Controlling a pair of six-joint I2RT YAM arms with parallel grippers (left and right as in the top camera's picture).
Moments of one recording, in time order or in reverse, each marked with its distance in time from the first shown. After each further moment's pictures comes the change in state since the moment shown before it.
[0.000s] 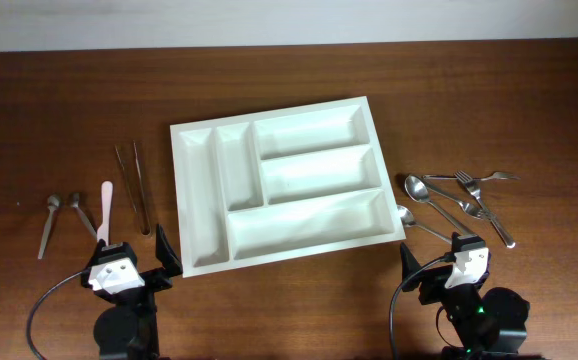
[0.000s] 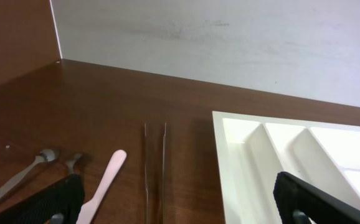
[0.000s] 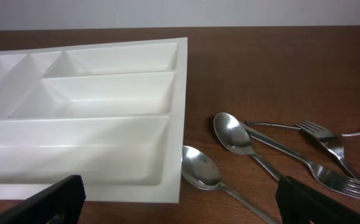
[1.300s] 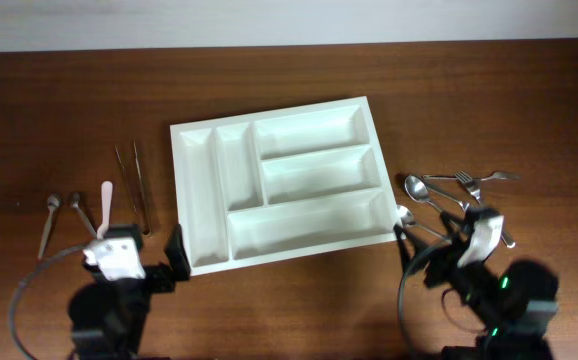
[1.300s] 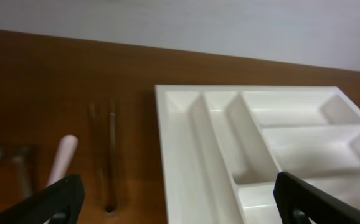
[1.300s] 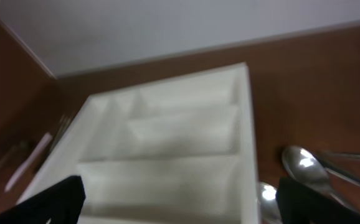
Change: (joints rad) left arm 0.000 0.310 0.401 -0.317 0.227 0.000; right arm 0.000 0.399 0.330 0.037 -0.199 0.208
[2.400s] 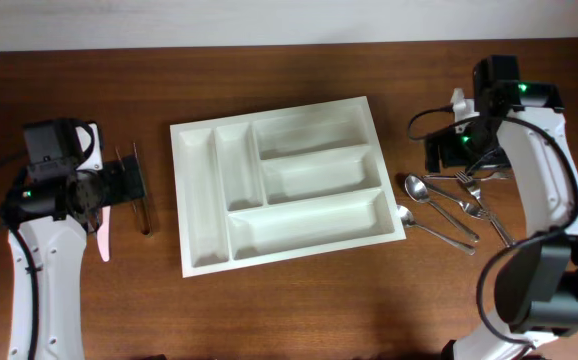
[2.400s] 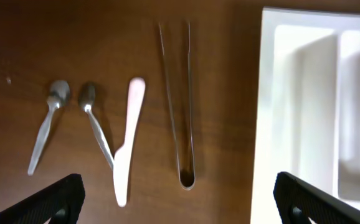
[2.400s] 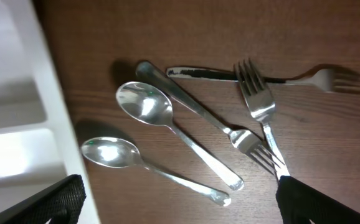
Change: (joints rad) left arm 0.185 1.038 0.734 -0.388 -0.076 0.118; right arm -0.007 1.429 1.154 -0.809 0.499 -0.307
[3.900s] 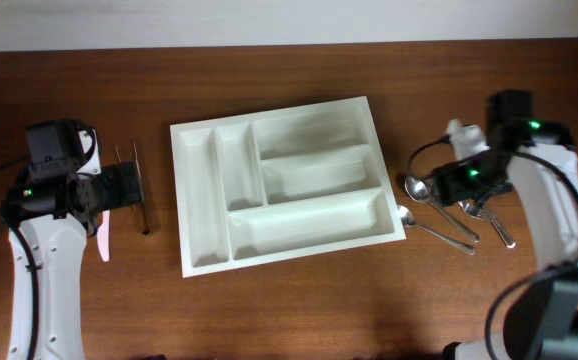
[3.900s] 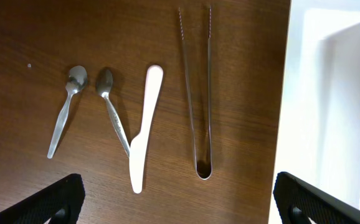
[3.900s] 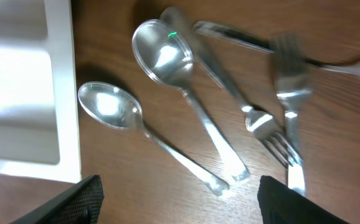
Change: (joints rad) left arm 0.000 0.005 0.000 -0.029 -0.068 0.000; right arm -0.029 -0.152 -0.270 0.091 -0.081 -0.264
